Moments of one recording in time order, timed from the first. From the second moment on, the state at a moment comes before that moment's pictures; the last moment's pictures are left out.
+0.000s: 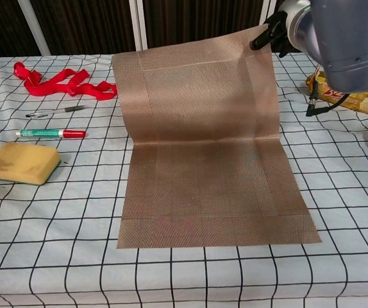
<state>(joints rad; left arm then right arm) -0.13 -1.14 -0.07 -1.62 1.48 1.47 -0.14 1.10 -1.77 0.63 -1.17 -0.23 1.16 -0.45</state>
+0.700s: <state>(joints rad) -0.13 -1.15 -0.07 -1.62 1.48 1.46 -0.10 1.19 -1.87 0.65 -0.97 -0.25 1.01 -0.56</state>
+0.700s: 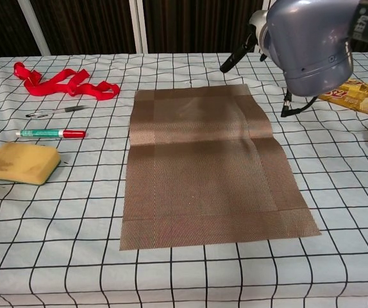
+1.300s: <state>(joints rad) -0.13 -1.15 -0.06 -1.61 1.50 1.48 -0.08 0.84 -1.50 0.43 -1.66 -0.59 1.21 -0.52</state>
